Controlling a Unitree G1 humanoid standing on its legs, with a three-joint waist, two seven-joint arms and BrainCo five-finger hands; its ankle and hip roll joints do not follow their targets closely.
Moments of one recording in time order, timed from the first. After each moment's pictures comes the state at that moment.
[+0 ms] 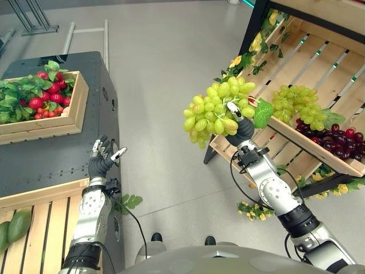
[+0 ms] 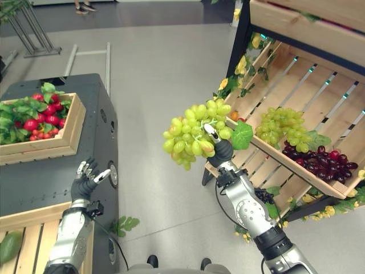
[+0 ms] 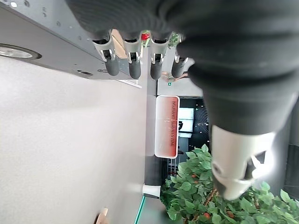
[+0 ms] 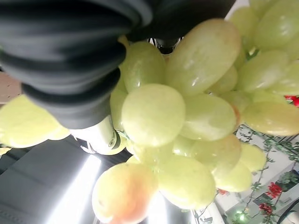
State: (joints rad) left arm 0.11 0.32 0.06 0.24 -0.37 -0.24 0.12; right arm -0.19 -0.40 0.38 -0.11 1.30 -0.14 0.17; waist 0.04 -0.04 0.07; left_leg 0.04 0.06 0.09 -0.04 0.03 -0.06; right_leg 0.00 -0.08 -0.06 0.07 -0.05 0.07
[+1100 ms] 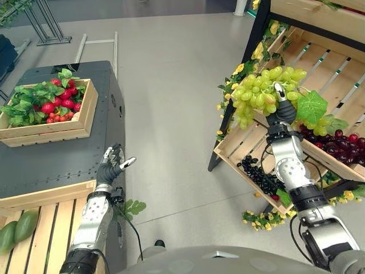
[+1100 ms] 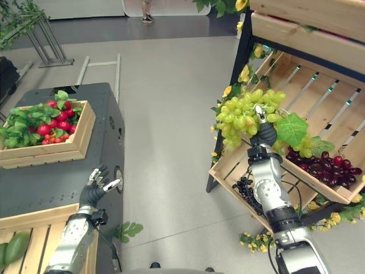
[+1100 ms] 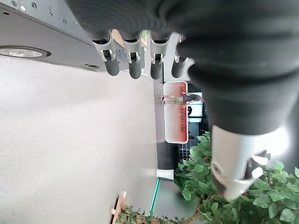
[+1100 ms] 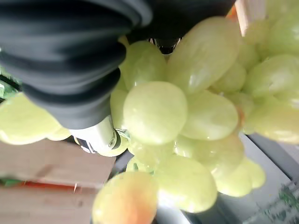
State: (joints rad) left arm 0.15 0.38 -0.05 0.26 -0.37 -0.21 0.09; right arm -0.39 -0.45 0.12 0.30 1.24 -0.29 -0.09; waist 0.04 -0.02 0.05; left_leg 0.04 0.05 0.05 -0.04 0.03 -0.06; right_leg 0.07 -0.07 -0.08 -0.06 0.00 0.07
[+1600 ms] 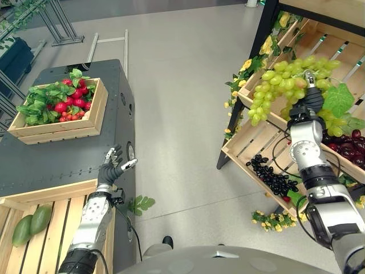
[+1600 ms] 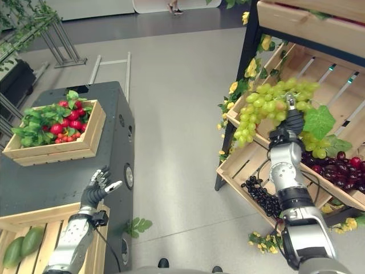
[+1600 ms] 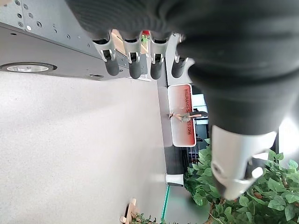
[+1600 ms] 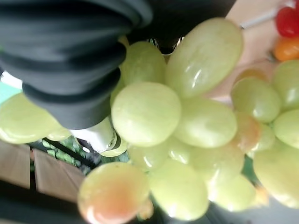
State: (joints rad) left arm 0.15 0.40 -0.06 0.26 -0.38 -0.21 0.08; right arm -0.54 -0.55 0.03 0.53 1.24 -0.33 -0.17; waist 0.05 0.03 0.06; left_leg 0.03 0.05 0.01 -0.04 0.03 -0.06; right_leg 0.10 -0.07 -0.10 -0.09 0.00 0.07
